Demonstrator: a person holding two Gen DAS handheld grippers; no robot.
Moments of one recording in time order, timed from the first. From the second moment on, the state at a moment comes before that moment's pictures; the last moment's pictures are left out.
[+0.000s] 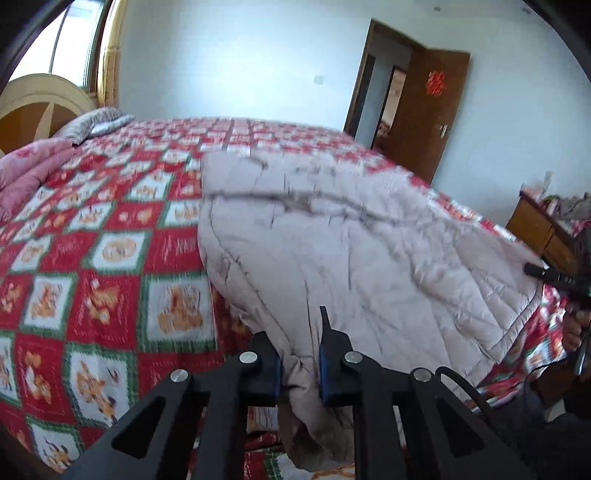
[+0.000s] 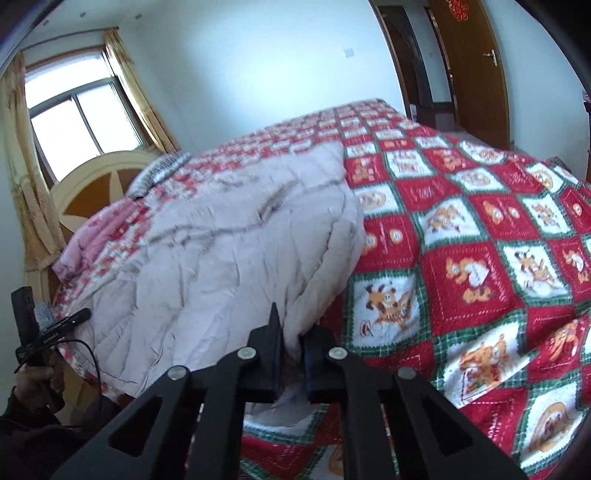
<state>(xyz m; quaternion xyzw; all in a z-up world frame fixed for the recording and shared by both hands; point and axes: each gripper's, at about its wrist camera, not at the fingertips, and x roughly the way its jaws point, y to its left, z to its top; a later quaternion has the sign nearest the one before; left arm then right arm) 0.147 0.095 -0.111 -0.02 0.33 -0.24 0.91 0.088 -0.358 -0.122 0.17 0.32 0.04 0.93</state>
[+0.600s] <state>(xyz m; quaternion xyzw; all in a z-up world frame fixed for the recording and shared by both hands) 0.280 0.086 -0.034 -0.04 0.24 -0.25 0.94 0.197 -0.371 -0.037 0.17 0.22 0.03 0.96</state>
